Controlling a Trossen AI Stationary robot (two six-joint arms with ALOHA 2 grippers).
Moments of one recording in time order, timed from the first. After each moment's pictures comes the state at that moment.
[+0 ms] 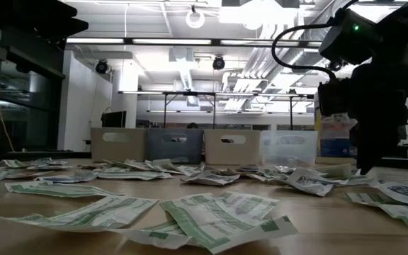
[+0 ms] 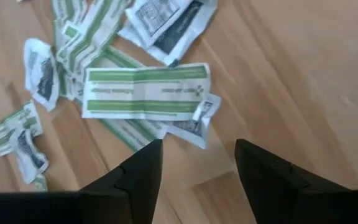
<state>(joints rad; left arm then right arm) -0.21 0.18 0.36 -0.24 -0.24 -0.05 0.07 1.27 0.43 -0.21 -0.21 0.72</state>
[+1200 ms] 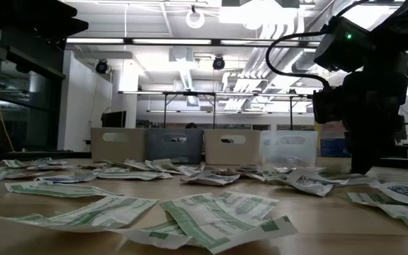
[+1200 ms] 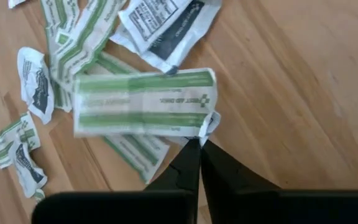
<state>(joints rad) -0.21 0.18 0.36 -0.24 -0.24 -0.05 0.07 1.36 0.43 -0.12 -0.23 0.76</state>
